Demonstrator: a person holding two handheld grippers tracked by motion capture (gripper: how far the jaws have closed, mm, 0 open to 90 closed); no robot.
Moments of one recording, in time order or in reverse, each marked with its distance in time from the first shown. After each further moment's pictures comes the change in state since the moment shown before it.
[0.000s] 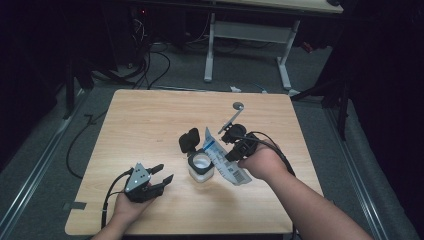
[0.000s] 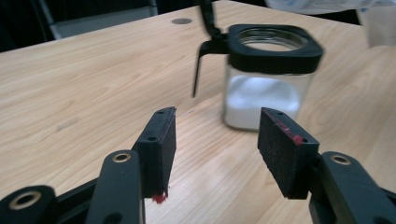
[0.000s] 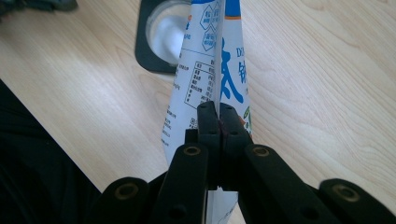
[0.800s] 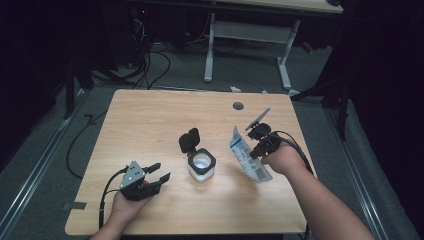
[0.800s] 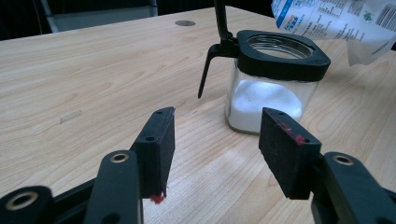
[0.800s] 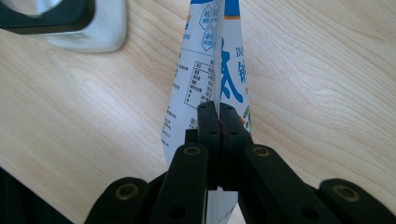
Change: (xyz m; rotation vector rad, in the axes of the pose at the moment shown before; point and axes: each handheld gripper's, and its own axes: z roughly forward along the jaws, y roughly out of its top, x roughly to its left) left arm 0.006 0.000 -0.003 -0.019 -0.026 -0.053; right arm -0.072 -0.041 0.025 0.058 -0.032 0.182
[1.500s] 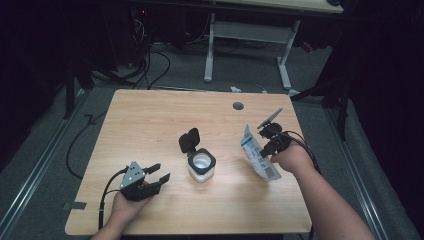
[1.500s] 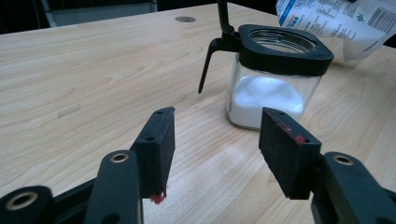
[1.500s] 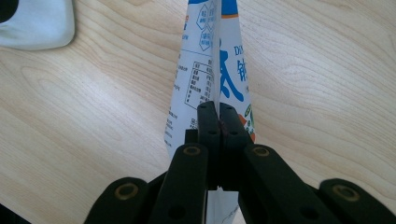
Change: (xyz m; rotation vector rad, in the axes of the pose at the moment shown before) left arm 0.000 -0.003 0.002 0.009 -0.006 -0.005; right arm -0.033 -0.013 0.009 0.006 -0.019 0.076
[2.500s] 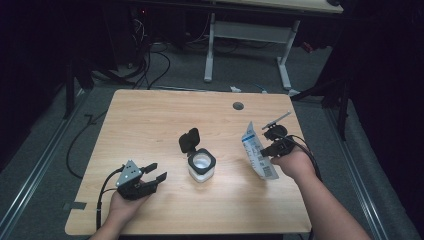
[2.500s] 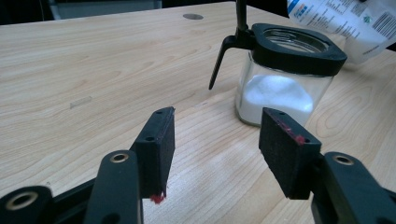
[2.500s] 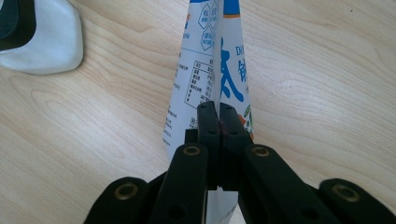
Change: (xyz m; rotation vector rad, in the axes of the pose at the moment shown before) left arm 0.010 -0.002 -0.004 0.005 0.012 -0.033; right arm 0.000 -0.016 -0.003 -0.140 0.003 0.037
